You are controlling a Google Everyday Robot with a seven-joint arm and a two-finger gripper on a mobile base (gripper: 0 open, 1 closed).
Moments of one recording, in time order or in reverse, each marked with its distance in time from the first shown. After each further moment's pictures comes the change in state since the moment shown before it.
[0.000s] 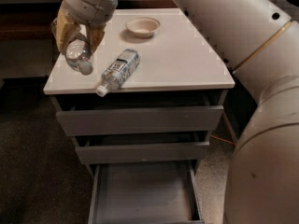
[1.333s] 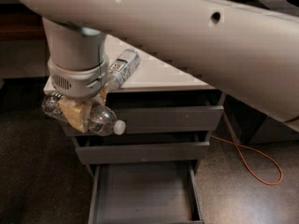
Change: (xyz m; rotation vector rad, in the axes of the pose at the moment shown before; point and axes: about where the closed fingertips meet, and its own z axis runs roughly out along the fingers) arm -0.159 0.007 0.050 -0.283 -0.322 -0.600
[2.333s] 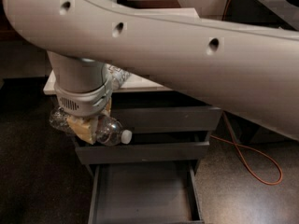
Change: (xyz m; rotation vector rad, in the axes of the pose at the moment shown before) arm -0.017 -0.002 0.027 -0.062 -0.034 -0.071
